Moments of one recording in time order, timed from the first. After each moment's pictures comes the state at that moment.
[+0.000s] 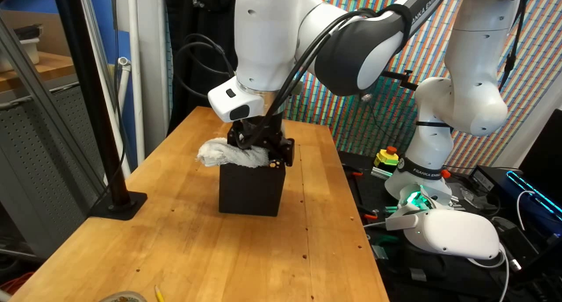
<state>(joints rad) 0.31 0.24 0.29 -1.96 -0.34 2.03 -0.76</state>
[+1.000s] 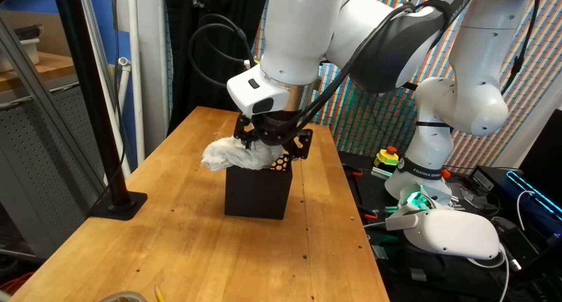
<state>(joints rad) 0.33 0.14 0.33 -2.04 -0.39 2.06 -0.69</state>
